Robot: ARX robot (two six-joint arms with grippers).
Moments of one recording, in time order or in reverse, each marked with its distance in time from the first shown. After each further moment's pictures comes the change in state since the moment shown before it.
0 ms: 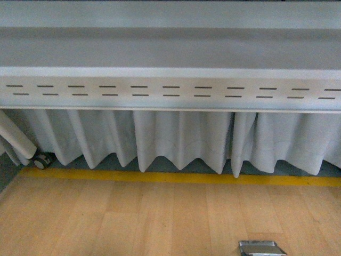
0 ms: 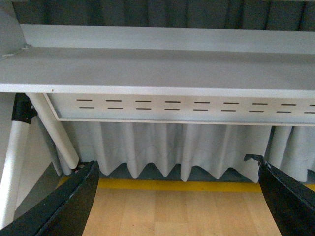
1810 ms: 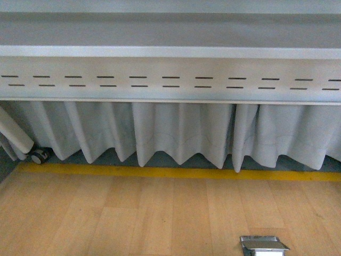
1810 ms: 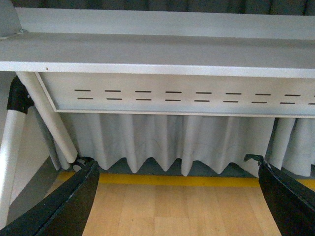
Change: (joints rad) left arm 0.000 0.000 0.000 0.002 0.001 0.000; right arm 0.000 0.000 0.000 0.002 0.000 0.000
